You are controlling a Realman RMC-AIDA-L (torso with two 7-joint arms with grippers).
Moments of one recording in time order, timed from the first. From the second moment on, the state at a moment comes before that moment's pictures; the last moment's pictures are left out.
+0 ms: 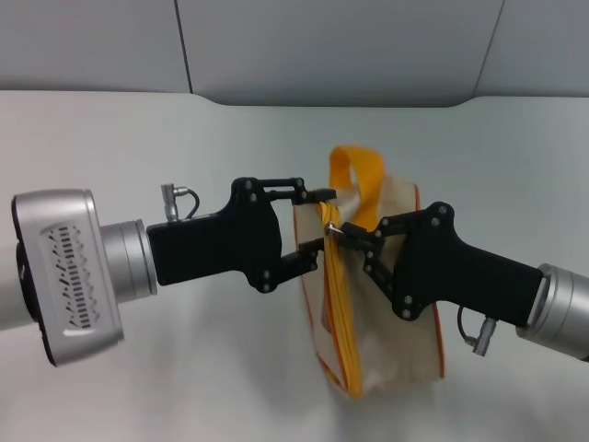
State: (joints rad) left arm -0.47 -2.08 1.31 0.61 1.34 1.37 -0.24; right arm 0.59 2.08 -0.47 -0.09 -1.88 -1.66 0.05
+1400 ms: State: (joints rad) left arm -0.49 -2.08 1.33 0.60 1.30 1.35 -0.23; right arm 0.45 2.08 -0.48 -0.12 -1.89 -1.78 0.05
